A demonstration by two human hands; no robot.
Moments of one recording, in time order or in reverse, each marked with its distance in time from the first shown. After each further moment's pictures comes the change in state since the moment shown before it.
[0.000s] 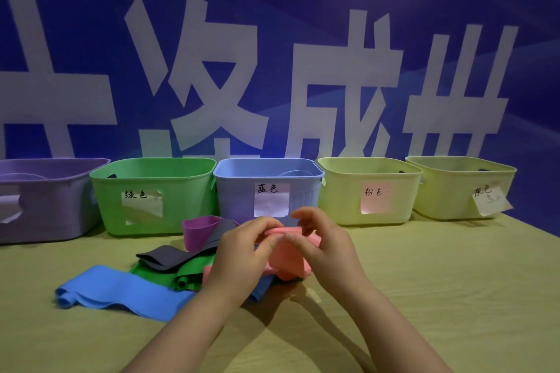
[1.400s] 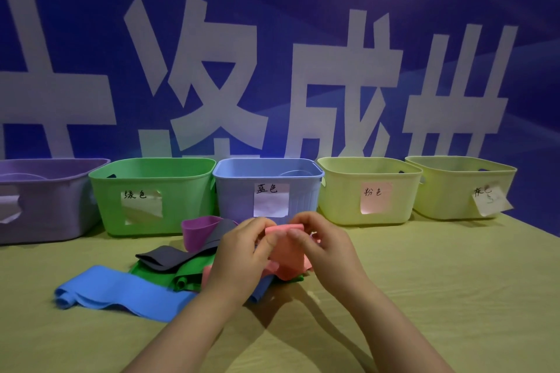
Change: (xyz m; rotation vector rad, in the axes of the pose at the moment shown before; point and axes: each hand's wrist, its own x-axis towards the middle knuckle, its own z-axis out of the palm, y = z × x) left_hand -0.001 -0.003 0.001 0.043 -0.006 0.000; right_hand -0.001 -0.007 -0.002 0.041 -0.047 0.028
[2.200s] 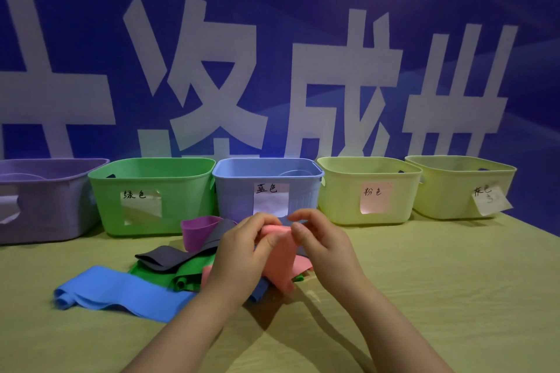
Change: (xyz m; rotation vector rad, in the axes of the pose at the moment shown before) left_hand 0.001 0.007 -0.001 -0.051 0.009 -0.015; right_hand -0.001 0.001 0.002 0.194 0.011 0.051
